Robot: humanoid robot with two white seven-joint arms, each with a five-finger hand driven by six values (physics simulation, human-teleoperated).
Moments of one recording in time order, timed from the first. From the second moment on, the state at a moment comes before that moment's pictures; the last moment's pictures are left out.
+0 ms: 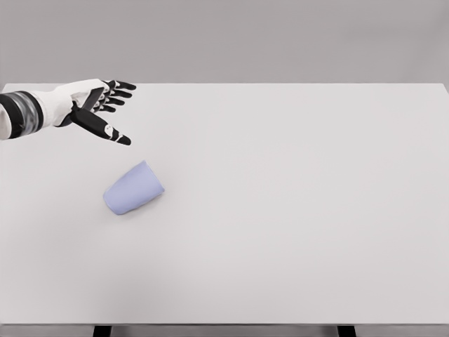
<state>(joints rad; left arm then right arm) -1.10 1.00 -1.17 -1.78 0.95 0.61 -0.02 0.00 0.00 -0.10 0.04 -0.05 -0.07 0.10</state>
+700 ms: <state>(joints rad) -0.99 0.97 -1.18 -1.78 0.94 0.61 -0.02 0.00 0.00 -0.10 0.04 -0.05 -0.07 0.10</state>
